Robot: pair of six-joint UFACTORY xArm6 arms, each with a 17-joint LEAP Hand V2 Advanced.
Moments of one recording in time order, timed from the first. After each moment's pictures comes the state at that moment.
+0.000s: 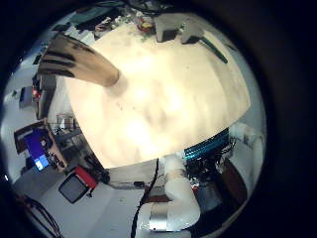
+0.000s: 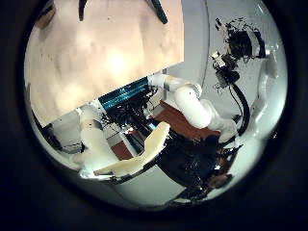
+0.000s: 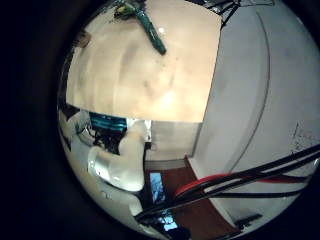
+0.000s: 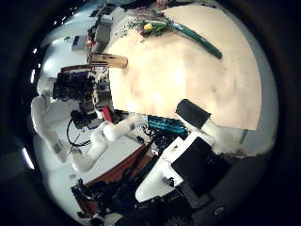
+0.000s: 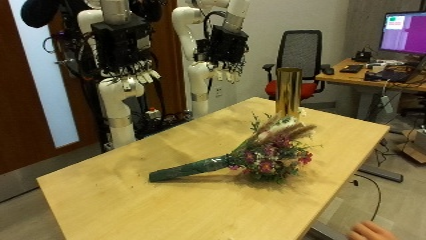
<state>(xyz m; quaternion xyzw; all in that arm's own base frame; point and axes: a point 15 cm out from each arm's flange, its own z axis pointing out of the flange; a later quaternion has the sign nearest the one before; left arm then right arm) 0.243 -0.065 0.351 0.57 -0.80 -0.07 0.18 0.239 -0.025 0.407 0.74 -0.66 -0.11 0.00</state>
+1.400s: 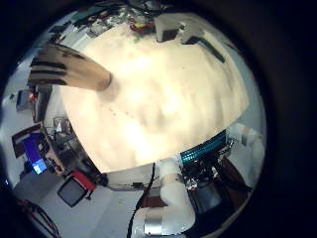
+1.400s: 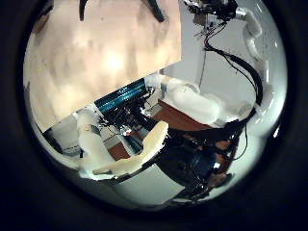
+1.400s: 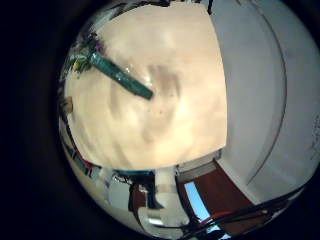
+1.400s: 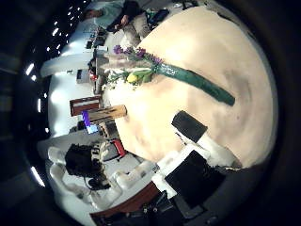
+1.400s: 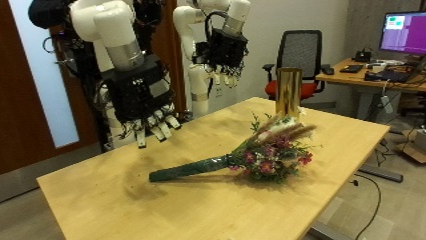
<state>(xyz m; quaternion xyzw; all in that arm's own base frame) 0.252 -0.080 0.340 0.56 -0.81 -0.06 0.19 0.416 -0.046 0.253 0.59 -0.79 -0.11 -0.10</state>
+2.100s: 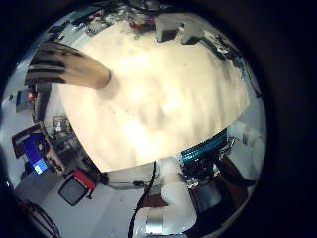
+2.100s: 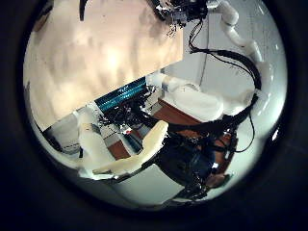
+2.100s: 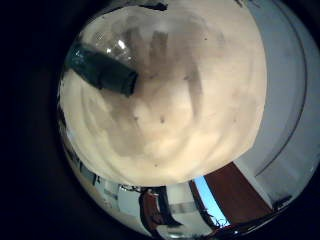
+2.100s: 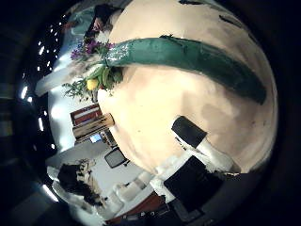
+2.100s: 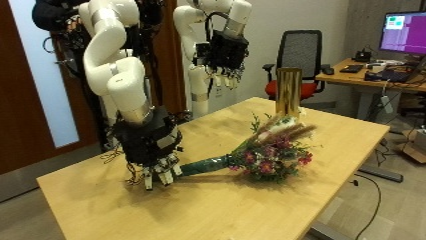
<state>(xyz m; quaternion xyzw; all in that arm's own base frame) 0.254 -0.079 0.338 0.56 -0.80 -0.06 0.20 0.442 -0.061 0.173 0.56 -0.81 -0.16 -0.07</state>
